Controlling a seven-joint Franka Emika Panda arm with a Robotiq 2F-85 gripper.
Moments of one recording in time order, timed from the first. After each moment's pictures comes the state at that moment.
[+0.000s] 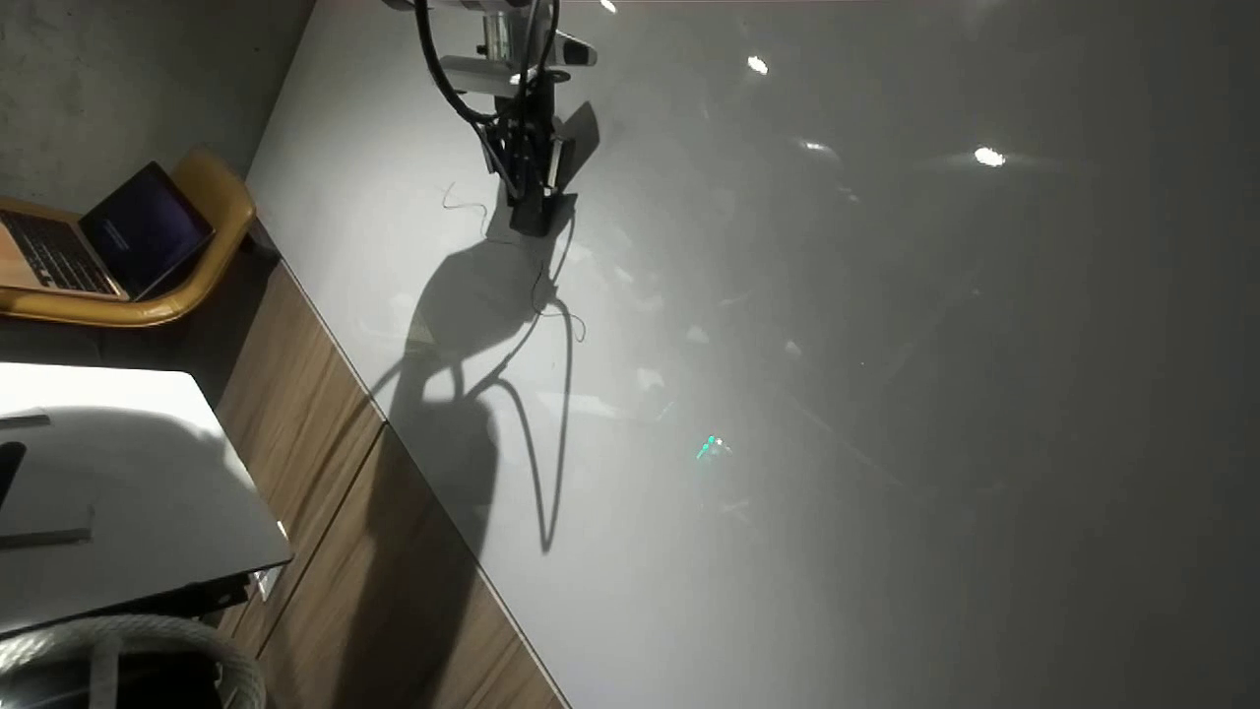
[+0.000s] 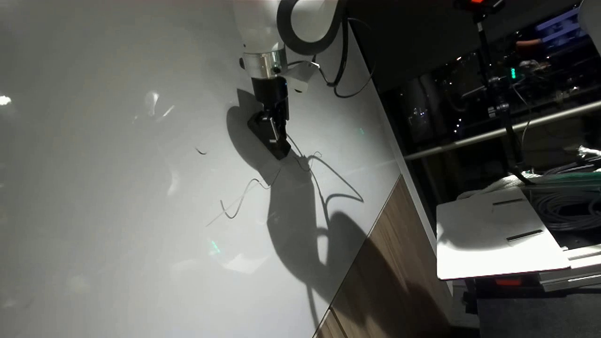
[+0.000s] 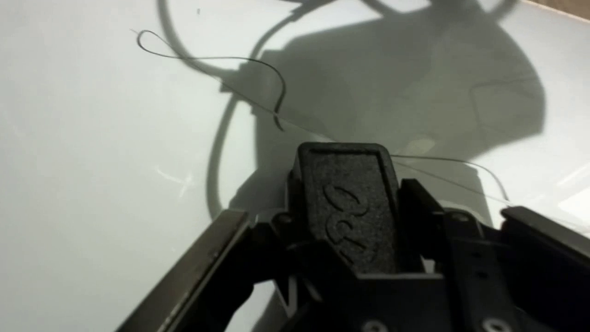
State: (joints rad) arm 0.11 -0.01 0.15 -1.99 -0.50 2.41 0.28
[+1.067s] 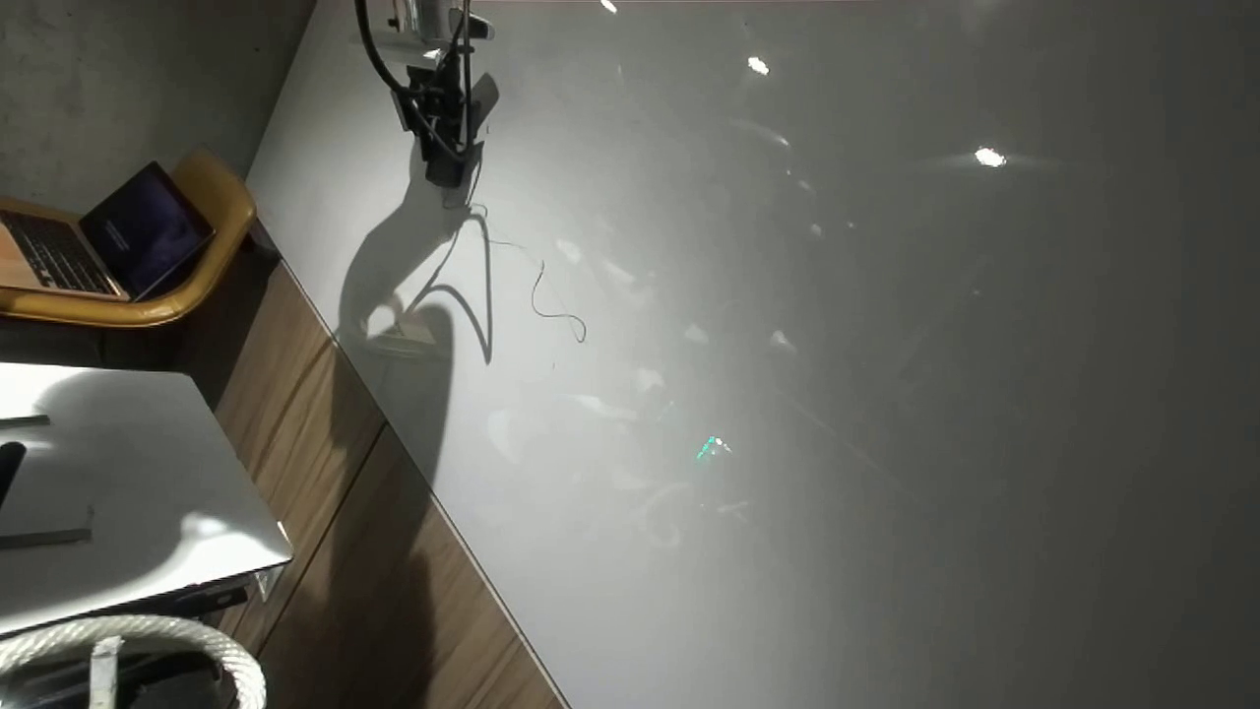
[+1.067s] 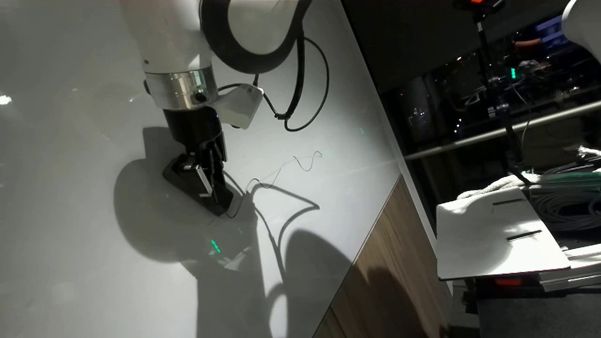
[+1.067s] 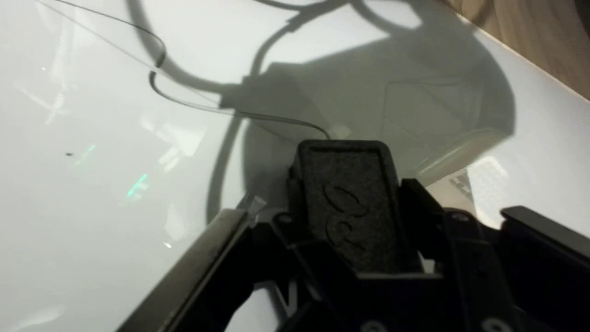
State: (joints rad) arm 0.38 0.28 0.22 -1.67 -0.62 2.28 0.40
